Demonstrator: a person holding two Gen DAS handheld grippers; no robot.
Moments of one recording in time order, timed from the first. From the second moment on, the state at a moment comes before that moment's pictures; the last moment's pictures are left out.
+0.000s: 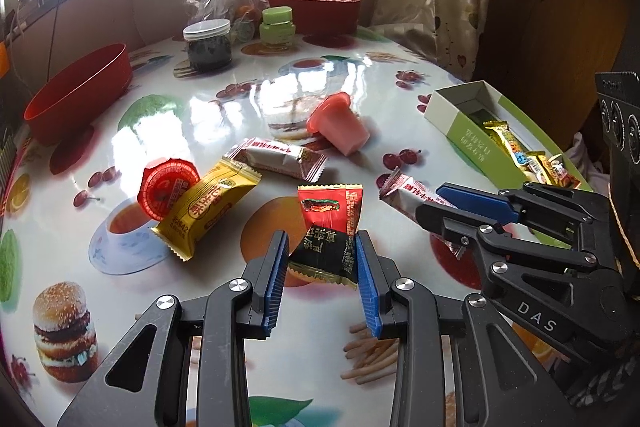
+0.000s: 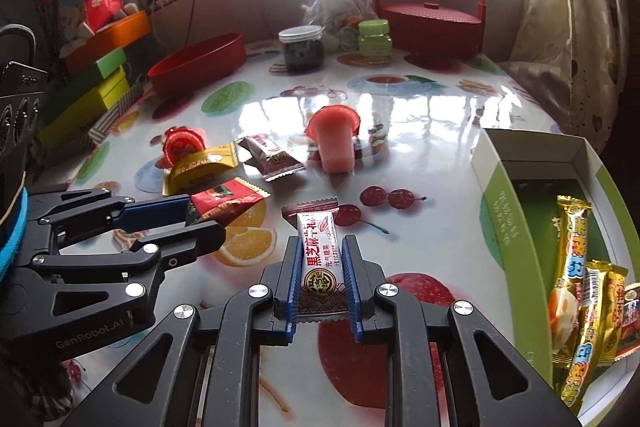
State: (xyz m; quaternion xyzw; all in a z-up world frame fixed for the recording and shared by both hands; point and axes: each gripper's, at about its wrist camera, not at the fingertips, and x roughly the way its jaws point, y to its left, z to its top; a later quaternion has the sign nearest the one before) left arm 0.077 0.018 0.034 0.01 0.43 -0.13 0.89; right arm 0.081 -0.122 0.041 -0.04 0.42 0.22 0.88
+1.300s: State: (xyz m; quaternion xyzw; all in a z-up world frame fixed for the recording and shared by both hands) left arm 0.091 -0.073 0.067 0.04 0.40 -0.21 0.89; right arm 0.075 -0.212 0.076 0.00 0.38 0.13 0.92
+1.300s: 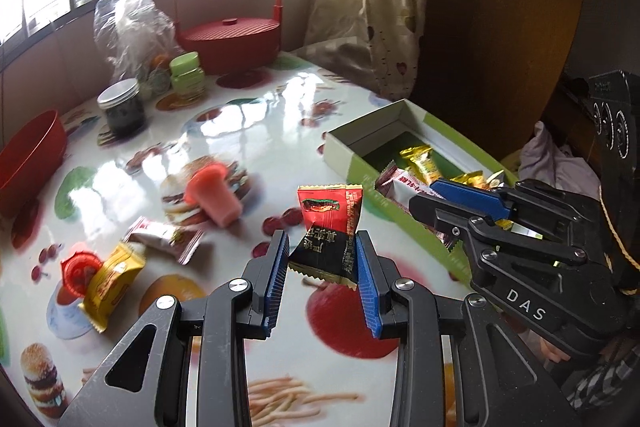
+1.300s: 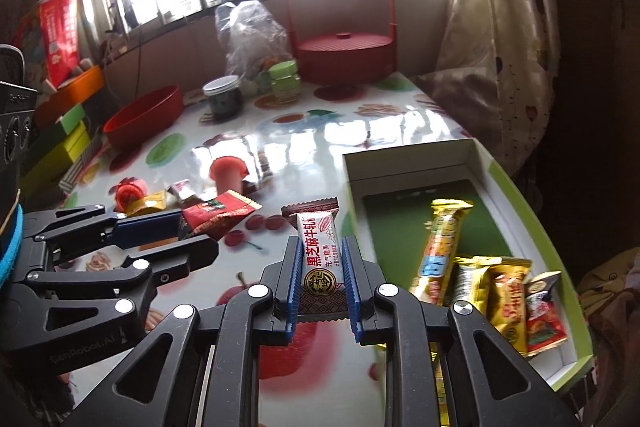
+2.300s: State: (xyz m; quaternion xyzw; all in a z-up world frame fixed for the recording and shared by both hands) left arm 0.119 -0.145 0.062 0.03 0.41 -0.27 0.87; right arm 0.079 -0.301 0.074 0.03 0.38 0.03 0.92
